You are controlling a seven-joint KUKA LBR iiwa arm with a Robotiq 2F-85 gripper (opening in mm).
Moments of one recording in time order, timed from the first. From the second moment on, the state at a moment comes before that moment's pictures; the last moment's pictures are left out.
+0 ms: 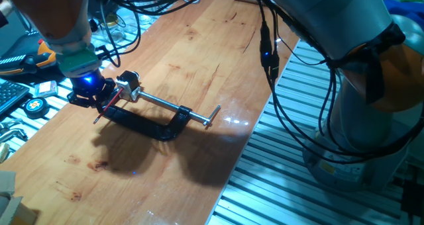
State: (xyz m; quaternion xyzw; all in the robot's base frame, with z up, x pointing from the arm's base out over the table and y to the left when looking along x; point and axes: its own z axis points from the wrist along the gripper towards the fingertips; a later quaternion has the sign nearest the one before) arm 0.660 0.201 0.101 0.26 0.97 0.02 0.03
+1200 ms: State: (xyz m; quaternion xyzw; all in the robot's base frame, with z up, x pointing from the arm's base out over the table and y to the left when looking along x) arm 0.660 0.200 0.101 0.10 0.99 0.04 0.01
